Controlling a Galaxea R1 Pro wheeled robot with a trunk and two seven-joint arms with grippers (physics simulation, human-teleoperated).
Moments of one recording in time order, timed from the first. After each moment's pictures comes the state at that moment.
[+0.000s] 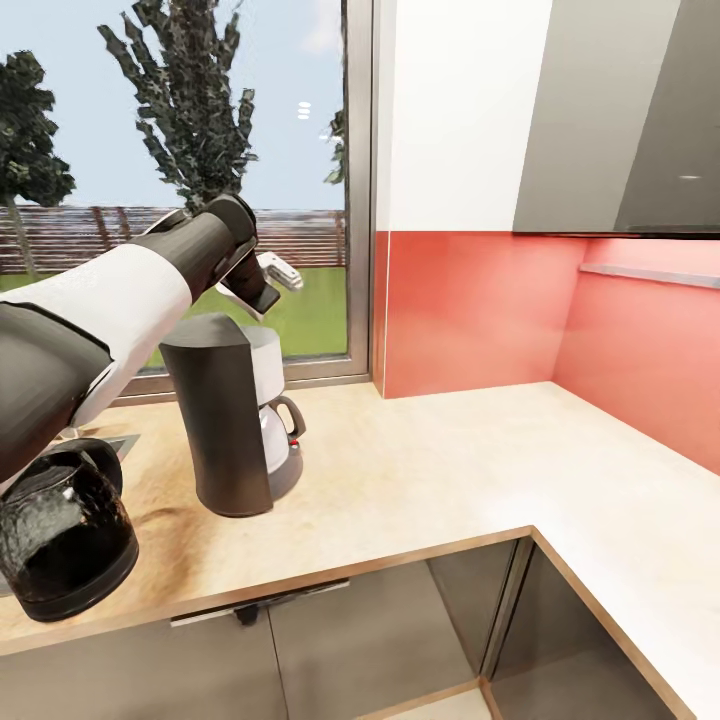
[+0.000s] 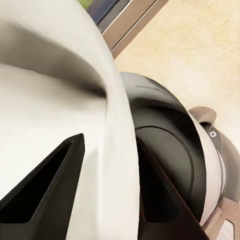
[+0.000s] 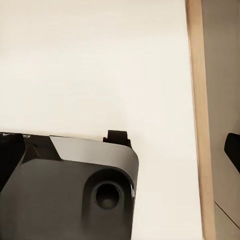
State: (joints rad) left arm -1.86 -0.05 -0.74 -0.22 -0.29 1.01 -0.71; right arm -0.20 -0.02 0.02 -0.08 0.08 -0.06 0.00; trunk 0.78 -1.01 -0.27
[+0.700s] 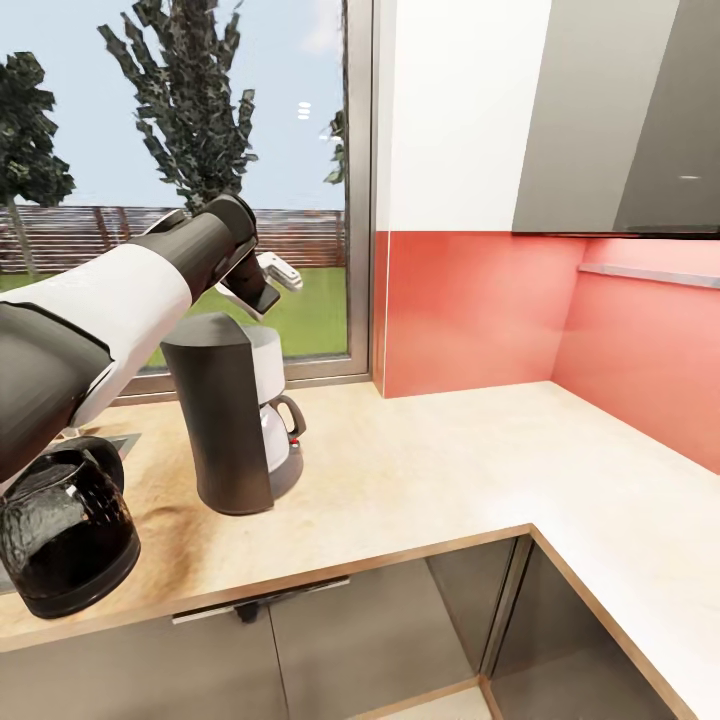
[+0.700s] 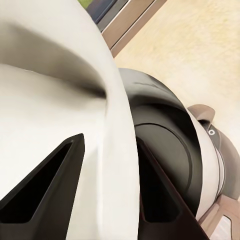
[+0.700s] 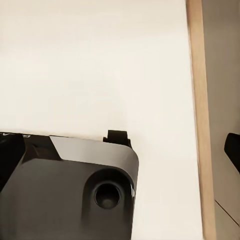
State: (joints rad) left arm -1.86 -0.05 -0.74 -0.22 -0.29 1.01 -0.71; right arm -0.20 -0.02 0.02 -0.08 0.08 -0.06 0.00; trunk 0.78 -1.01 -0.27
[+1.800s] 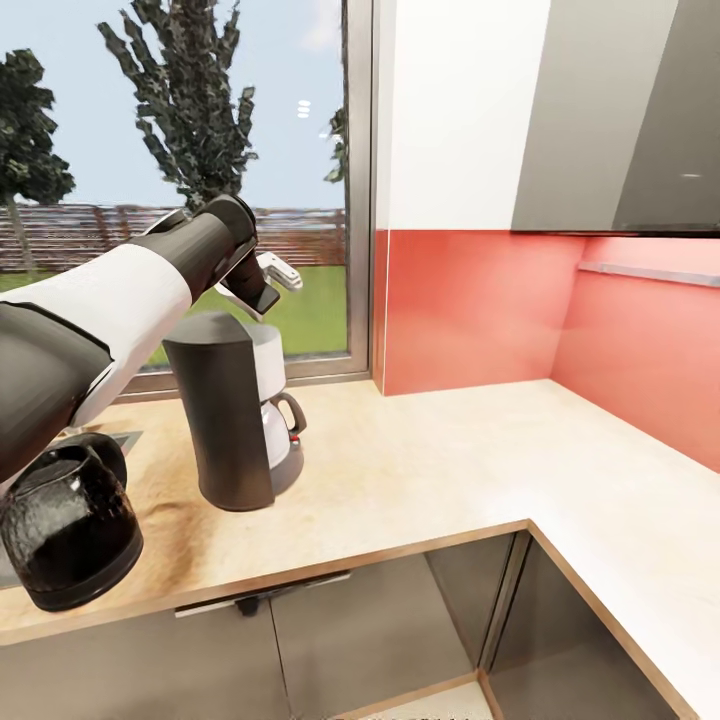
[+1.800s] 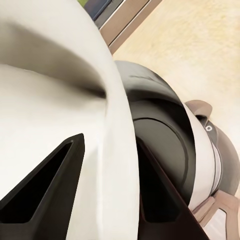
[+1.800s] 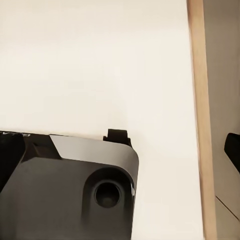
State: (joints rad) left arm -1.86 -0.05 -0.74 -0.21 -0.29 1.01 -0.71; right arm -0.20 -0.02 0.02 -0.08 0.08 -0.06 0.00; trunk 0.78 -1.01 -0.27
